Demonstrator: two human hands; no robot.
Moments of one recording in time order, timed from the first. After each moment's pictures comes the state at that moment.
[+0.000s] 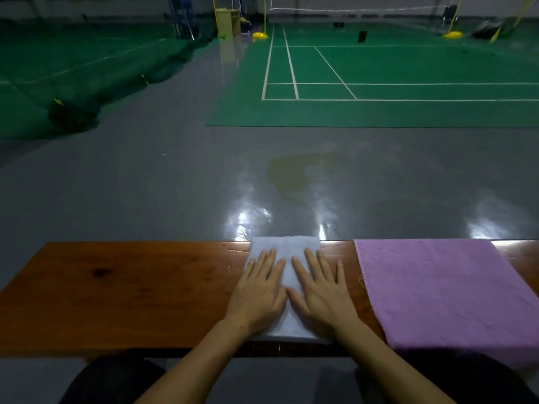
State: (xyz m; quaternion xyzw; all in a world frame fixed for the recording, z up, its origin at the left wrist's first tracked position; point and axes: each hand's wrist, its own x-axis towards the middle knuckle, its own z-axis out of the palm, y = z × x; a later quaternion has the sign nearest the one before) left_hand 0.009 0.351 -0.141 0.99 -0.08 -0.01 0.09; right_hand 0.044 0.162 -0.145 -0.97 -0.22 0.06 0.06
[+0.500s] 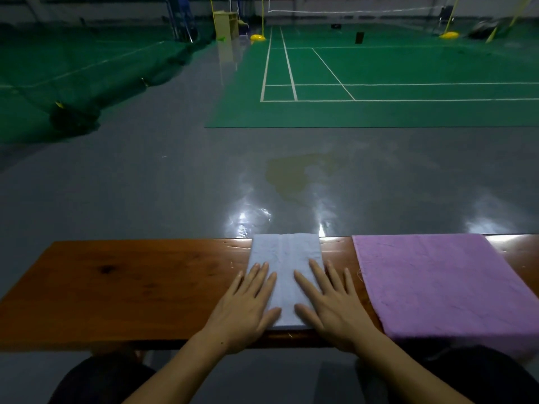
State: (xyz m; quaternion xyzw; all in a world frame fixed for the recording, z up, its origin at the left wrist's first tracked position) left_hand -0.039 0.380 -0.132 0.99 -0.15 -0.07 0.04; right_hand 0.009 0.131 -0.134 -0.96 -0.26 0.09 0.04
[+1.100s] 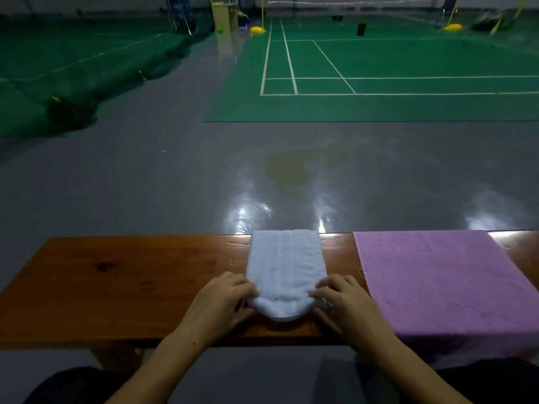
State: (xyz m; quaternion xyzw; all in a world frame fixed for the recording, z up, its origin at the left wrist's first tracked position) left_hand -0.045 0.423 -0.117 0.97 -0.17 0.07 0.15; right_hand 0.002 0.105 -0.135 -0.94 -0.31 -0.05 0.17
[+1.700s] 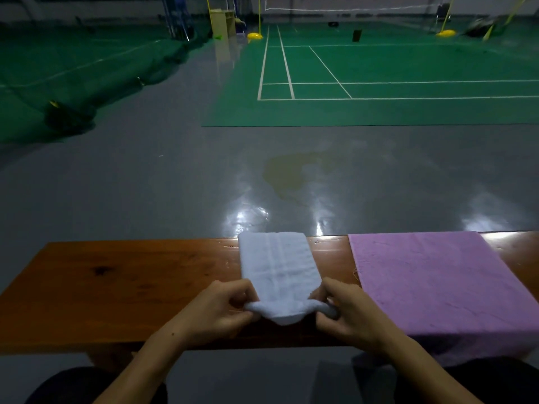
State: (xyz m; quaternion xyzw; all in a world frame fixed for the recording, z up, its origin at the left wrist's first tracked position) left_hand -0.062 0.411 -0.063 0.89 -0.14 -0.08 0.43; right_hand -0.002 0.096 -0.094 -0.87 -0.31 0.05 0.37
